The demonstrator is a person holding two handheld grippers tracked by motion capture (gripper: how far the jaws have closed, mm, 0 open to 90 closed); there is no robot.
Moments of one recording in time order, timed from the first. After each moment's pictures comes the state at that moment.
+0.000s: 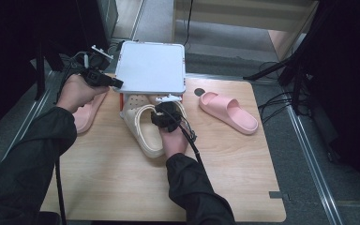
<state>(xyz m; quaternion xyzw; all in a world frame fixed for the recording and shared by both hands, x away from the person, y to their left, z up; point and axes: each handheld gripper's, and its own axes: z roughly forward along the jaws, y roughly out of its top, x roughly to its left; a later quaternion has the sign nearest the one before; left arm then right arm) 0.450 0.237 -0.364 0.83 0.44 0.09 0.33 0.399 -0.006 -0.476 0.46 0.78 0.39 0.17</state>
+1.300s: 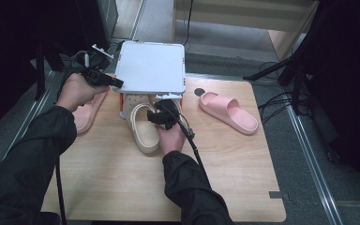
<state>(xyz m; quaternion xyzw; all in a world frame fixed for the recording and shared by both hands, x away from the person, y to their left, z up) 0.453 0.236 -0.364 0.83 0.44 0.09 0.33 0.411 -0.002 -0.483 0.48 0.77 0.40 0.14</state>
